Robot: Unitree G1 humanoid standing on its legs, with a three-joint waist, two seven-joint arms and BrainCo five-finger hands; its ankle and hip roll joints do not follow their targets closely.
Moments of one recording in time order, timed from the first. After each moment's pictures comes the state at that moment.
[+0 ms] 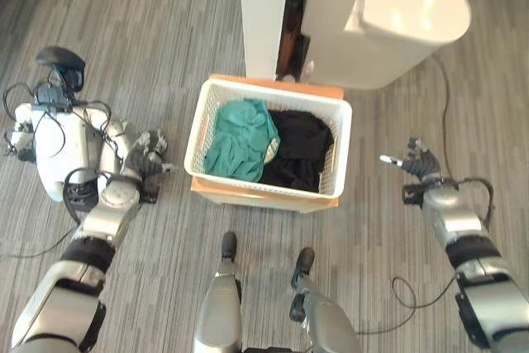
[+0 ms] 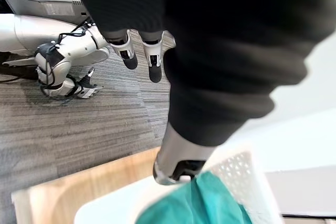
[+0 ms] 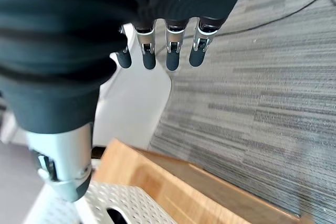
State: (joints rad) left arm -0.77 0.73 -0.42 0.73 -0.48 0.05 0.11; right arm -0.76 -0.66 0.28 0.92 0.34 0.11 -0.13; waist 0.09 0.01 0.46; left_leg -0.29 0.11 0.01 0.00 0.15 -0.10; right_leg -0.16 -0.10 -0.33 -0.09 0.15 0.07
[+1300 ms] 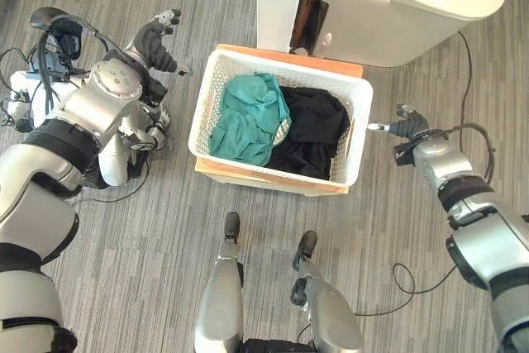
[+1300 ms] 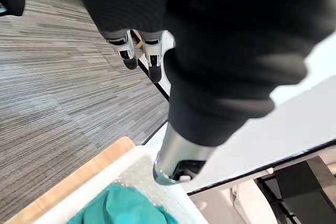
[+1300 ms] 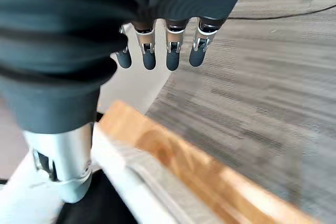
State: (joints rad) left arm -1.33 0.89 -0.99 0.72 -0.63 0.04 0.06; right arm -1.03 -0.66 0.58 1.05 0.50 0.13 -0.09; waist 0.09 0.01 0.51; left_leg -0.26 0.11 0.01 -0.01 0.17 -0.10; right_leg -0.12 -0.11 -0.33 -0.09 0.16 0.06
